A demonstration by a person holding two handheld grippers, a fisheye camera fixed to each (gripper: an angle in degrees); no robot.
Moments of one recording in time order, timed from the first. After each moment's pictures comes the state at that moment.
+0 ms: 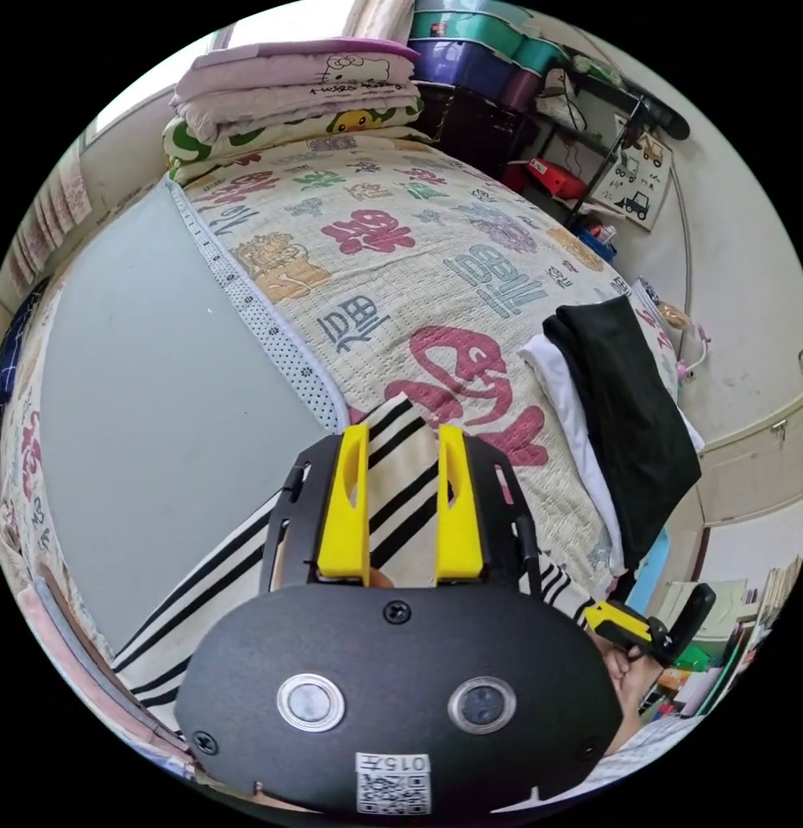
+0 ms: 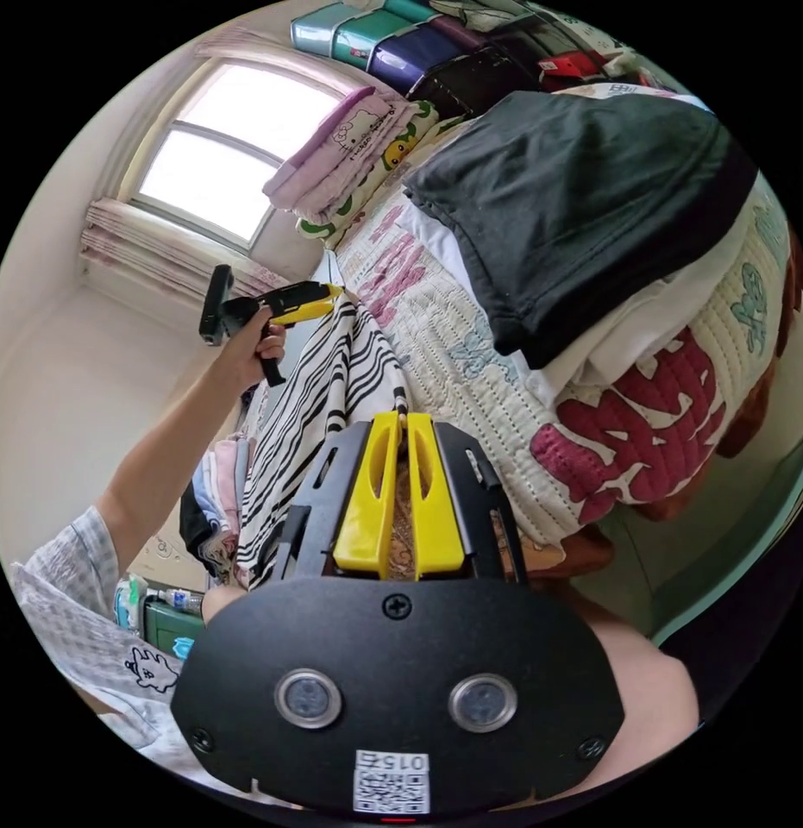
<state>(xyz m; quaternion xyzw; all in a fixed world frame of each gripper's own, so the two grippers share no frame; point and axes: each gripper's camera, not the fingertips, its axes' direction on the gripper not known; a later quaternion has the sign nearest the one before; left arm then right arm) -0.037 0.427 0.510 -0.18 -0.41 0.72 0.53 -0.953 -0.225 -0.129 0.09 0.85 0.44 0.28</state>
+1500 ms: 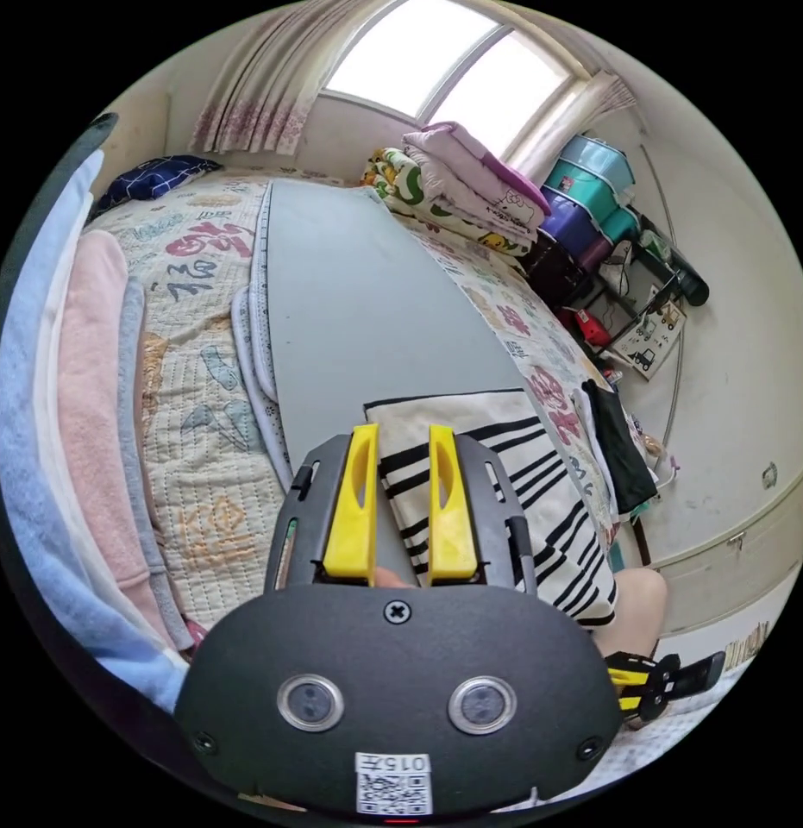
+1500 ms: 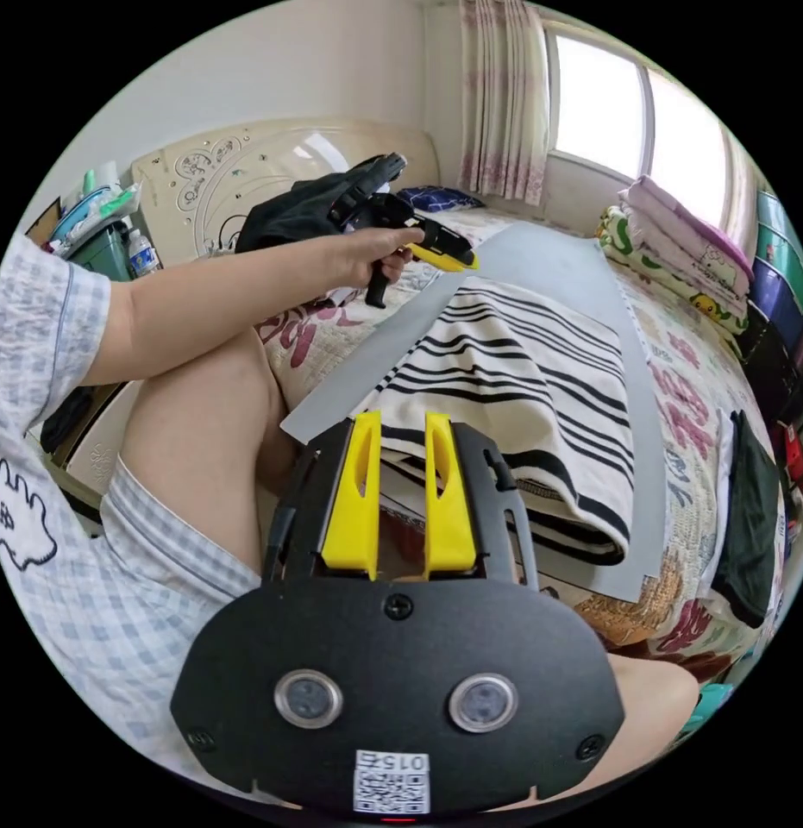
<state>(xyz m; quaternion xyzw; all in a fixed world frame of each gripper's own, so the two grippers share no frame) -0.046 0.149 0.034 -0.04 -0.28 0.66 0.70 -0.883 0.237 0.111 -0.43 0.73 0.35 0.40</state>
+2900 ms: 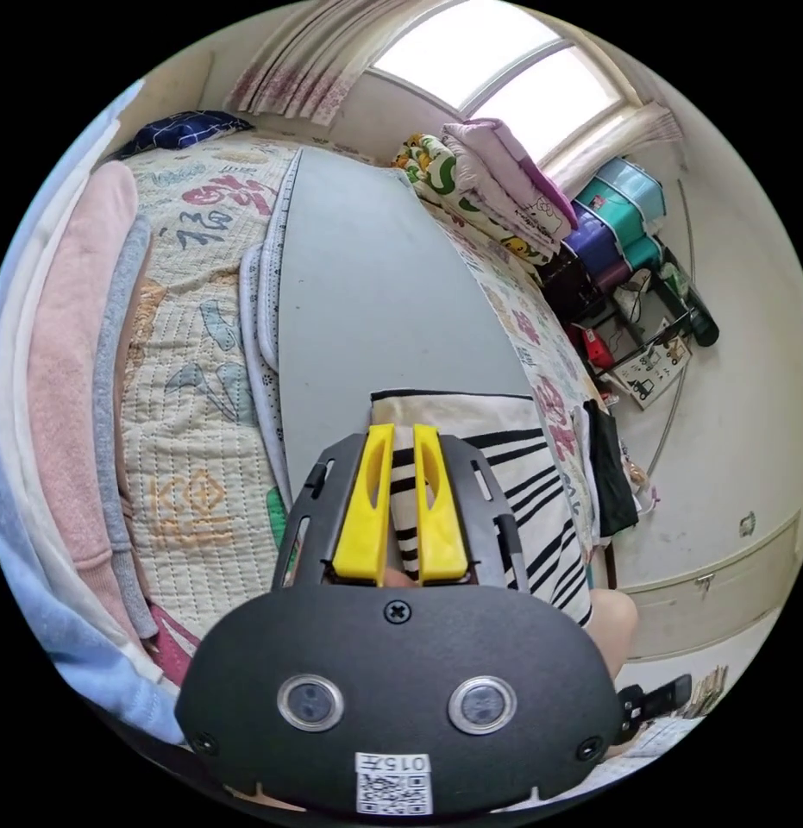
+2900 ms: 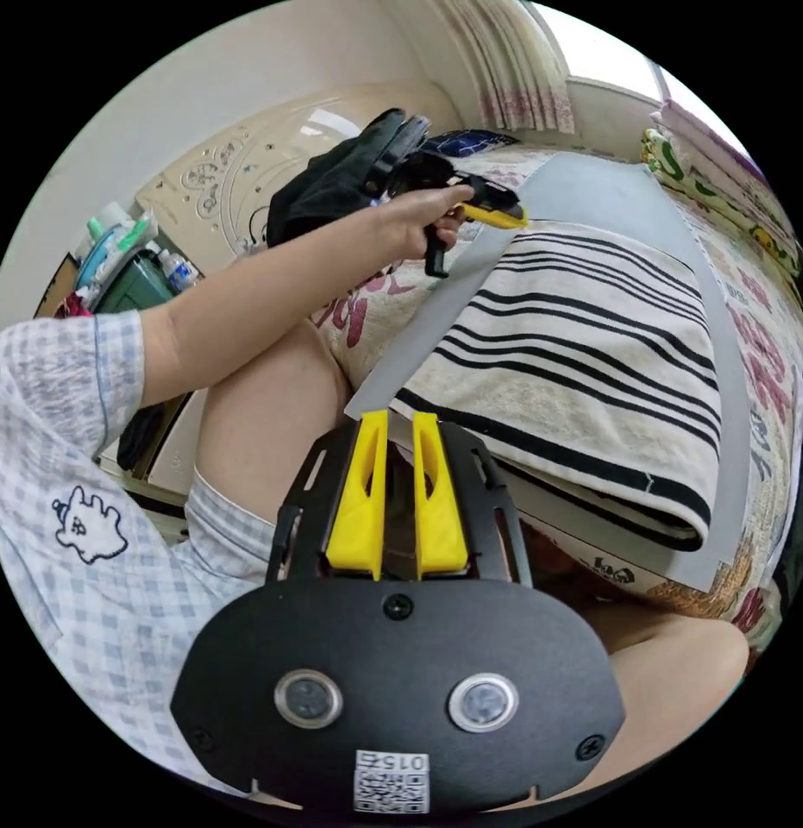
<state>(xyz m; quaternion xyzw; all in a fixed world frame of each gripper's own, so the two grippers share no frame) -0.058 0.118 0.025 -0.05 -0.27 0.60 0.75 -0.747 0.183 0.044 -0.36 0.67 0.47 0.45</state>
